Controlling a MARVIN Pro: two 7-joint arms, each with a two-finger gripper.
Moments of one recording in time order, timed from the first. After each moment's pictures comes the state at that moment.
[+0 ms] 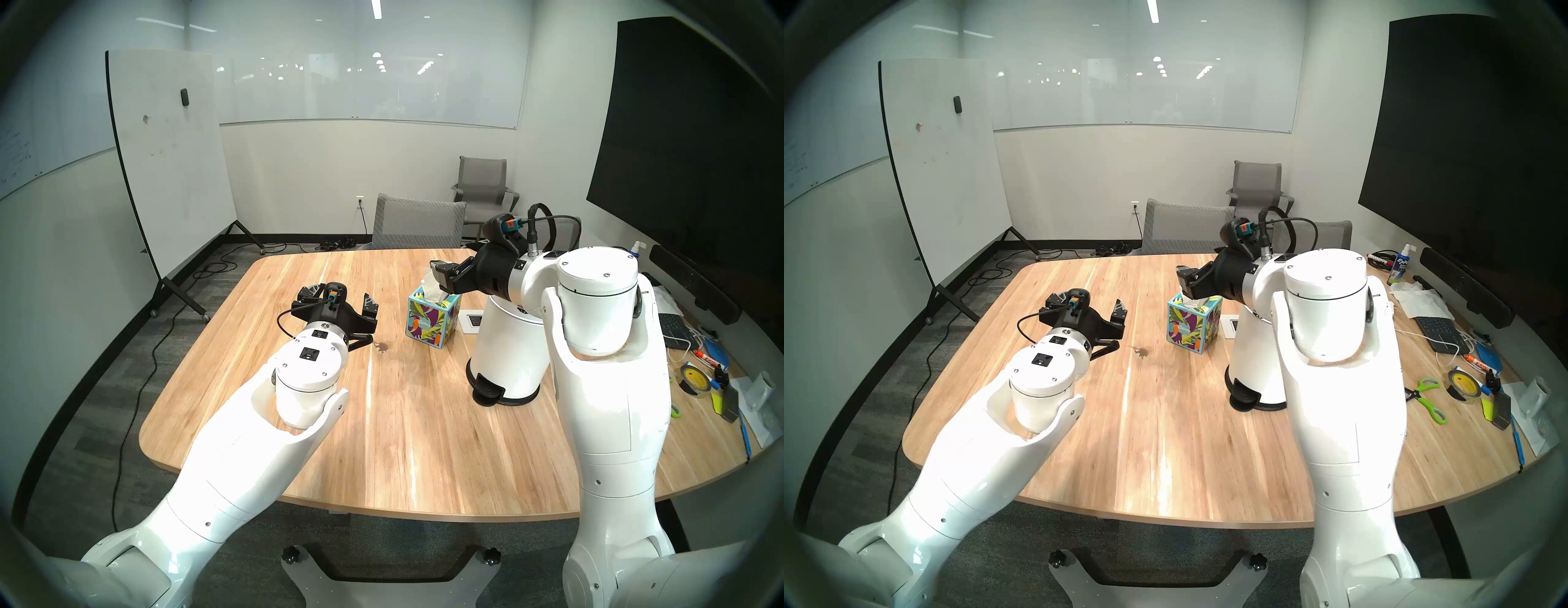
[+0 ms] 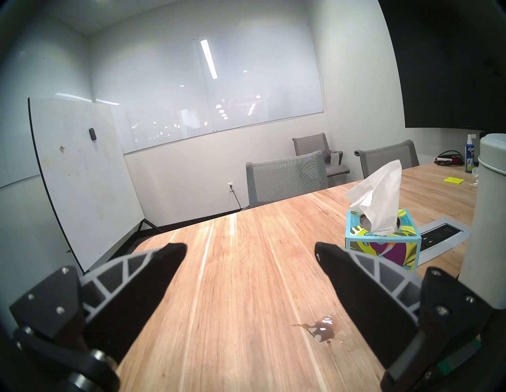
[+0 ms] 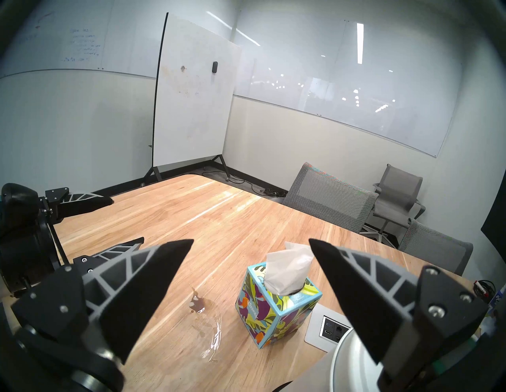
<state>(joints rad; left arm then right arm) 1.33 -1.19 -1.06 -1.86 -0.30 0.45 0.49 -1.22 -1.43 1.48 -2.07 -0.26 0.91 0.64</state>
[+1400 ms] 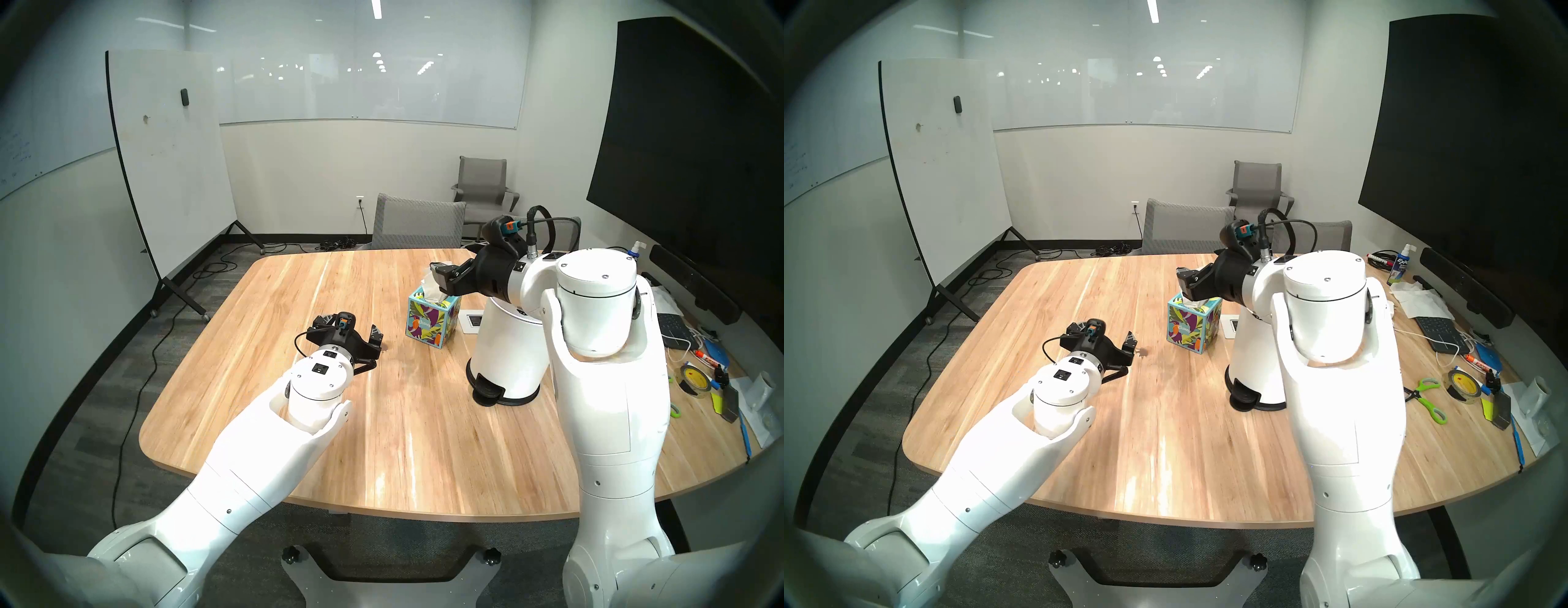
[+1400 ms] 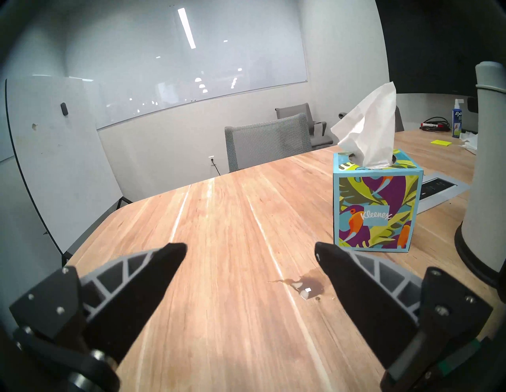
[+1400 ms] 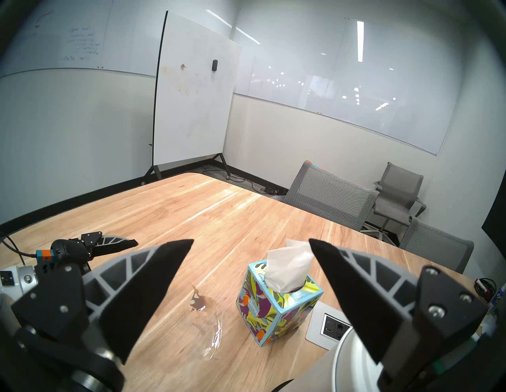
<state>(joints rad) 1.27 -1.24 -1.00 -1.57 -0.31 0.35 0.38 -1.23 -1.43 1.48 -2.07 -0.26 0.91 0.64</state>
